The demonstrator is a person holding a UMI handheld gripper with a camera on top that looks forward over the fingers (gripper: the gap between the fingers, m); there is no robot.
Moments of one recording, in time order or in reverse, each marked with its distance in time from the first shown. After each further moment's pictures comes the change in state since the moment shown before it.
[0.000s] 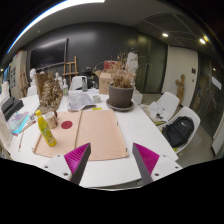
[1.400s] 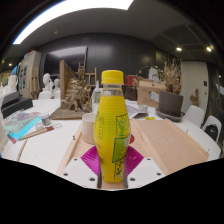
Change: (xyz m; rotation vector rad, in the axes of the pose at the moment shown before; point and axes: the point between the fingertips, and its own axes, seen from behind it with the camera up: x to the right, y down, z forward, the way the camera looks) arm -0.361 0.021 0.213 0.235 -0.104 -0.040
